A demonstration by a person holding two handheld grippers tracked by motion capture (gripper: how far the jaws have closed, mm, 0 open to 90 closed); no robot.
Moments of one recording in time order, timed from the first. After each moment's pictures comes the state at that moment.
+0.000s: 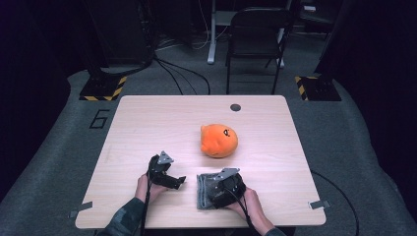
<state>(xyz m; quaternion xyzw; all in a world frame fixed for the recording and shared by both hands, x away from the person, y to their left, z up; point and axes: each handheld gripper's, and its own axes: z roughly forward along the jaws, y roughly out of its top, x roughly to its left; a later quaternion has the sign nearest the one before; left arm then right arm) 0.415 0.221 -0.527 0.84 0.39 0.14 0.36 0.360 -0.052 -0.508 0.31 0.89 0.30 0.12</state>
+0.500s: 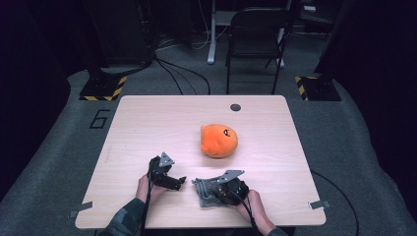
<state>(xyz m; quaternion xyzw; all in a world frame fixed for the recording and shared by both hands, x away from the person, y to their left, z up) 0.412 0.218 -0.530 0.84 0.38 0.16 0.35 0.356 -0.063 -0.509 0.31 0.89 0.33 0.10</state>
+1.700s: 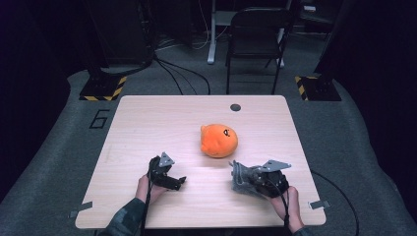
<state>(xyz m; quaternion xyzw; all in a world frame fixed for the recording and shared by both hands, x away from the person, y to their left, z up) 0.412 0.218 -0.530 0.84 0.37 0.16 0.35 0.354 -0.167 -0.463 0.41 0.83 0.34 0.18</state>
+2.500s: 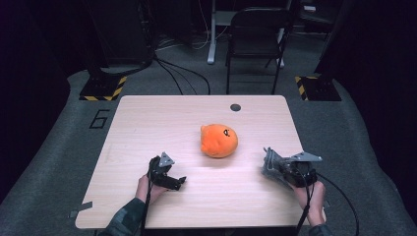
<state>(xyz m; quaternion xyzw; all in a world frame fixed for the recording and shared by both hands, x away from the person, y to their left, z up) 0.412 0.219 -0.530 0.84 0.37 0.16 0.35 0.377 -0.247 -0.464 0.52 0.76 0.30 0.25</state>
